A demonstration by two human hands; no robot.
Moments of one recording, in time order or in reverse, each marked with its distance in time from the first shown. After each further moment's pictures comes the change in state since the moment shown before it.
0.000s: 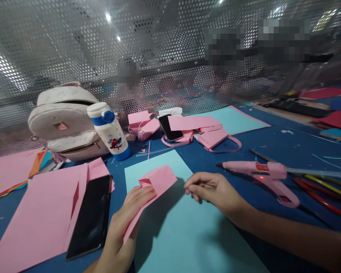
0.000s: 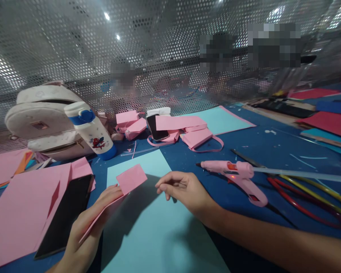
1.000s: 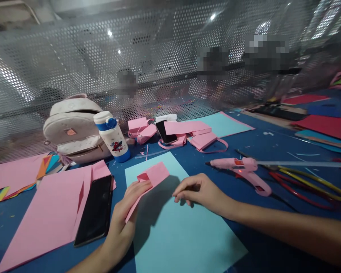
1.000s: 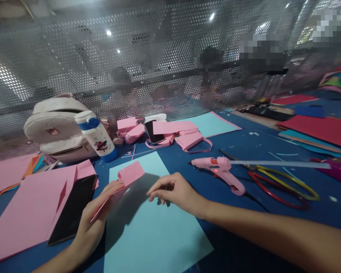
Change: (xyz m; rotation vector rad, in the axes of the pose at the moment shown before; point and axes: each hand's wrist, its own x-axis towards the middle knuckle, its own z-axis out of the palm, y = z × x) left_hand -0.006 0.008 0.002 -0.006 0.041 -0.032; right_hand -0.016 -0.001 0.005 -0.046 -0.201 -0.047
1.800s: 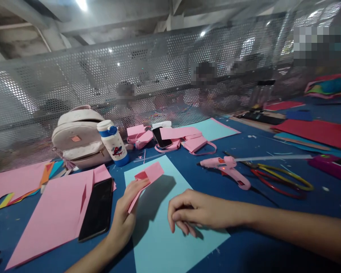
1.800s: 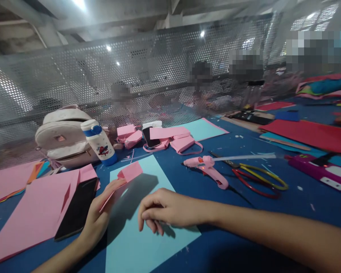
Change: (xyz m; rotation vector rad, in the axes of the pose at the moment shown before) left_hand 0.002 0.013 0.005 -0.006 0.021 0.045; right_hand -0.044 -0.074 0.021 -0.134 -0.544 0.131
